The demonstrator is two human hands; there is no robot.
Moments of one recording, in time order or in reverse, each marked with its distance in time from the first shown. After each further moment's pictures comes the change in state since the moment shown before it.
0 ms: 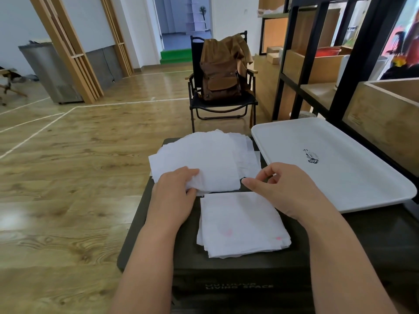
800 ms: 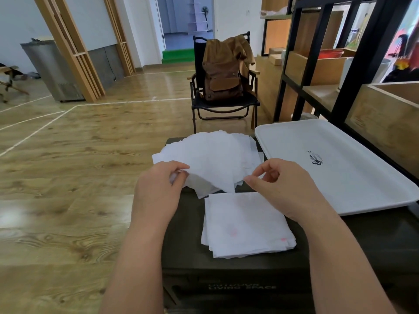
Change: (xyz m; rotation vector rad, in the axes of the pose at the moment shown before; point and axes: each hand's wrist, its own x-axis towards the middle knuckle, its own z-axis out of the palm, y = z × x) left_hand -0.005 0.000 -0.033 -0.104 0.224 -0.028; right_hand -0.004 -0.011 0.004 0.007 0.037 -0.109
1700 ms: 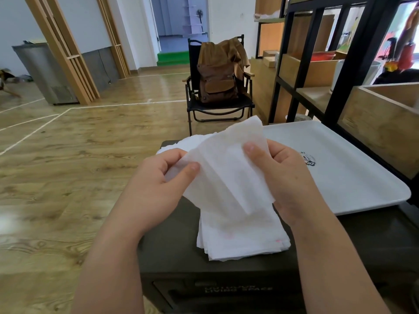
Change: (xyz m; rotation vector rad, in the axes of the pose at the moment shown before) left_hand -0.006 0.049 -0.048 -0.514 -0.378 -0.059; right_hand -0.011 -0.029 -0.009 0.852 -0.098 -0.067
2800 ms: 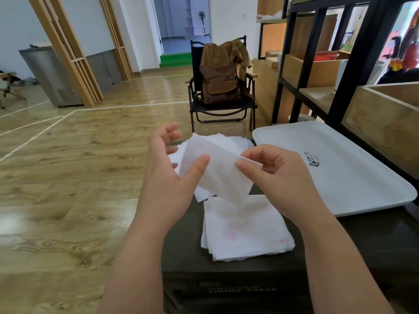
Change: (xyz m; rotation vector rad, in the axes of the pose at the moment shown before) left_hand 0.012 -0.012 0.019 0.021 0.304 0.148; right_hand 0.002 0.007 -0.003 -0.318 -0.025 -0.264
